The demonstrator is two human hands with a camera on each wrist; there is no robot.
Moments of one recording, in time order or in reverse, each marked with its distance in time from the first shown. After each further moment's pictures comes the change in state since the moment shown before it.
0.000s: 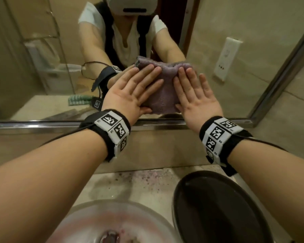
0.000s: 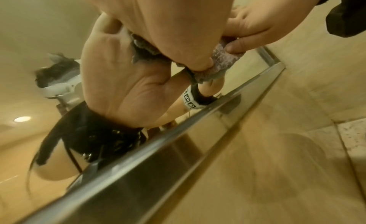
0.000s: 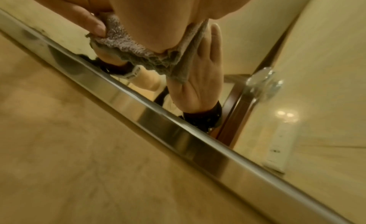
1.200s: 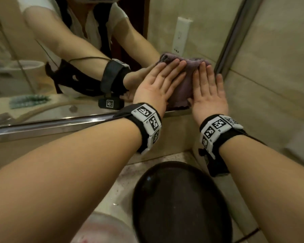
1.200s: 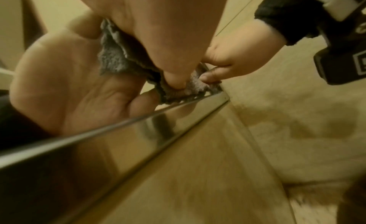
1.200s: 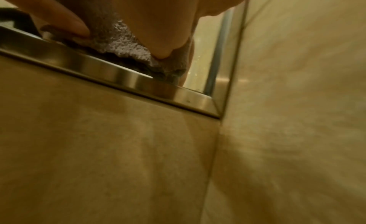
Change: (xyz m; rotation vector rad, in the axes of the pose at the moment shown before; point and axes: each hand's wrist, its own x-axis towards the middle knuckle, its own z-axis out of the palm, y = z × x) left_hand 0.119 0.149 -0.063 -0.181 -0.112 0.131; right_hand -0.095 0.104 0.014 -0.030 -0.530 0.416
